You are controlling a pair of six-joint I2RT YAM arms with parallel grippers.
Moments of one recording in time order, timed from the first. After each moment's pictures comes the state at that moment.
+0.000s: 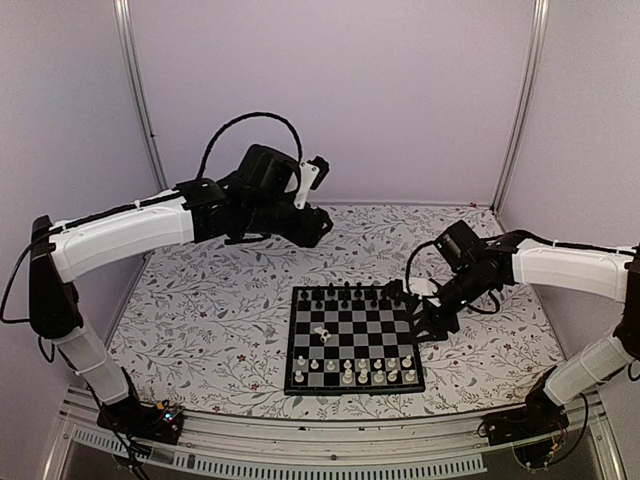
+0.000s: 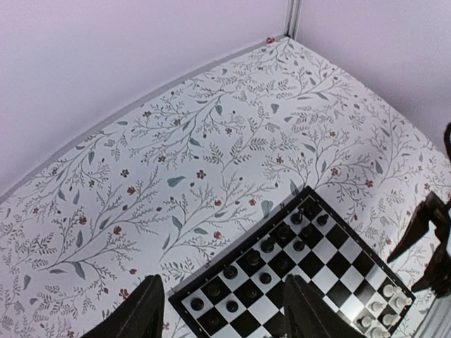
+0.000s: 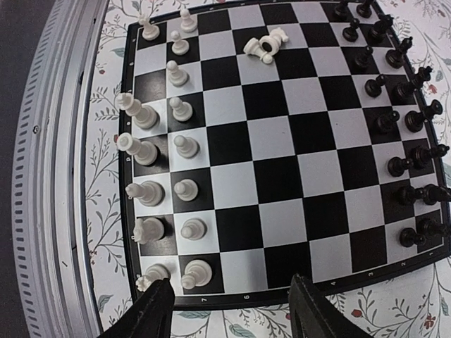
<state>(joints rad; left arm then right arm) -0.91 1.67 1.51 -0.44 -0.19 -0.13 0.63 1.43 0.93 -0.67 -0.52 -0.71</state>
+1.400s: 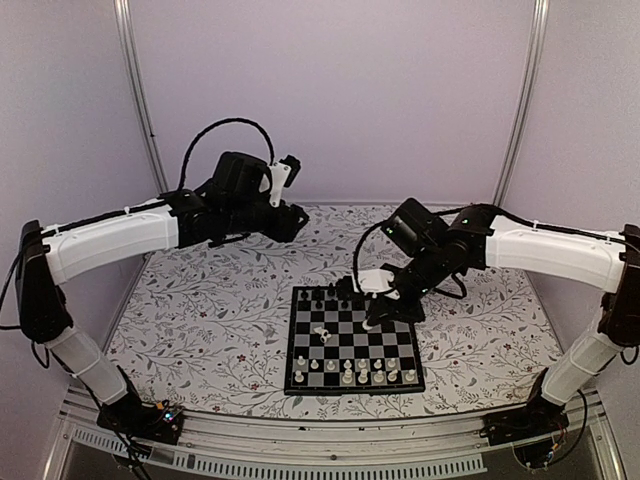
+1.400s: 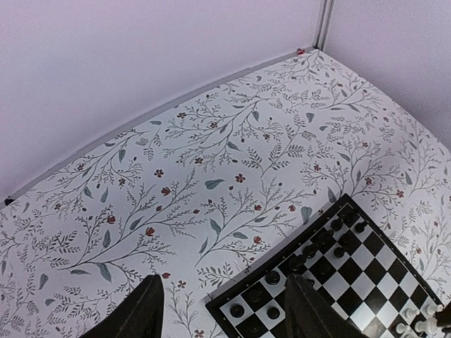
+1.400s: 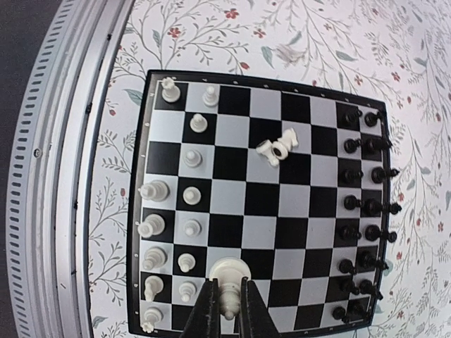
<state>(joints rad) -0.78 1.61 1.35 -0.27 -0.16 -0.08 0.89 1.55 1.26 -0.81 -0.32 -0.71</state>
